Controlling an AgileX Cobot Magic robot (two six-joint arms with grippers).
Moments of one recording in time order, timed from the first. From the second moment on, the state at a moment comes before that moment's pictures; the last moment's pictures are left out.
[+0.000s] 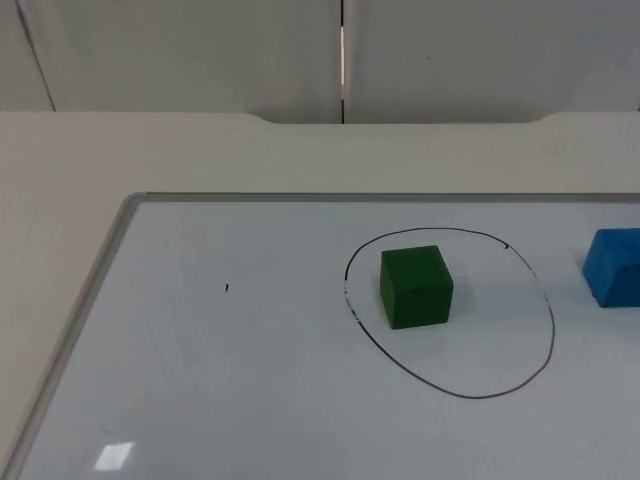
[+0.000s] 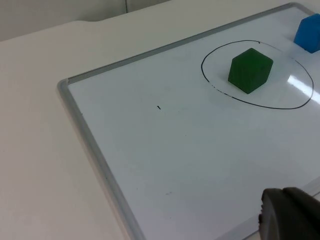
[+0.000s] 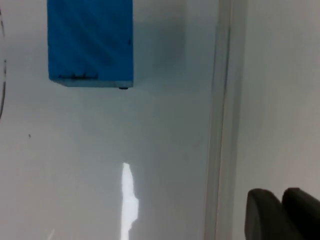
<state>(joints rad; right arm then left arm) 0.05 1.51 -0.88 -0.18 0.69 0.15 -0.54 0.00 -0.50 0.00 1.08 -0.03</state>
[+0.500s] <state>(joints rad) 0.05 1.79 -1.07 -0.17 0.62 0.15 -0.54 0.00 -0.50 0.00 1.08 -0.03</state>
